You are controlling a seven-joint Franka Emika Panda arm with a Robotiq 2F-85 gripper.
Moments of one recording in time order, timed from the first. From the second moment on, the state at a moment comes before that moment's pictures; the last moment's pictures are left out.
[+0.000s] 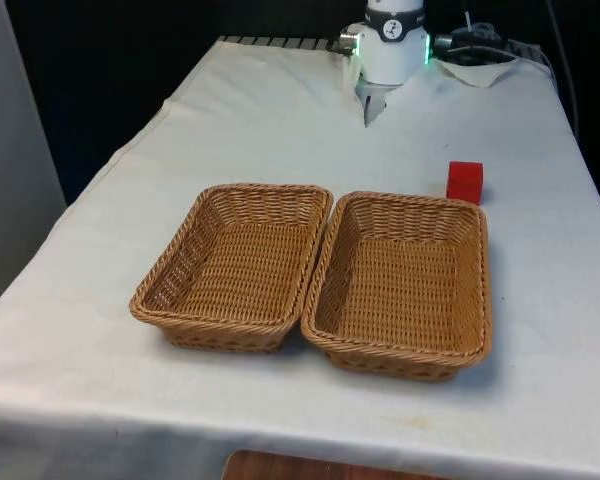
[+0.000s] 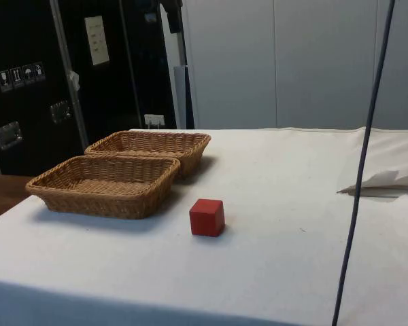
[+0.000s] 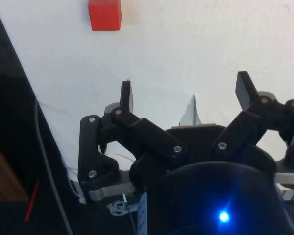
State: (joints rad) arm 0.40 0.03 -0.39 -1.87 0.04 1.82 -0.03
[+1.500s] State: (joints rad) arm 0.40 -0.13 -0.23 -2.19 -0.01 2.06 0.19
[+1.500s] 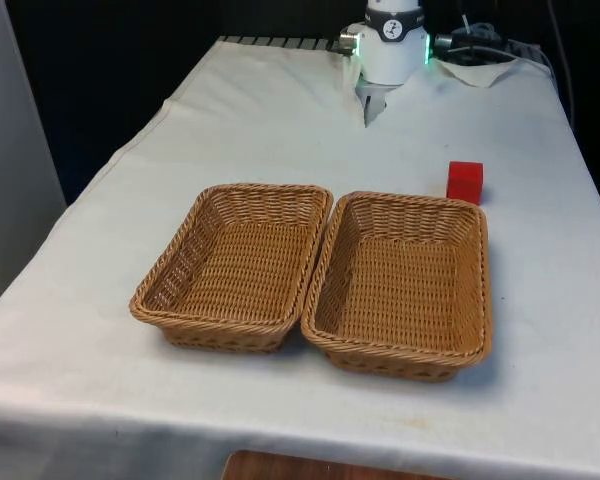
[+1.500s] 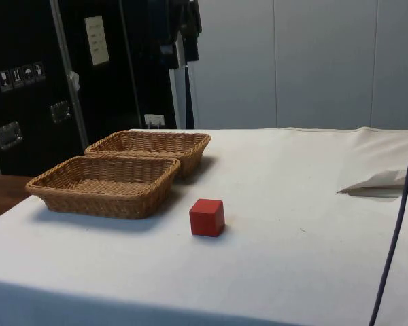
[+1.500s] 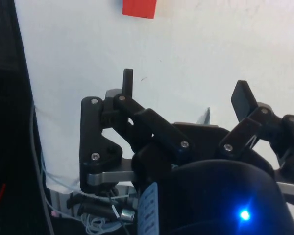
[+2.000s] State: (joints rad) arm 0.40 -0.13 -0.18 -2.33 -0.01 2.21 0.27
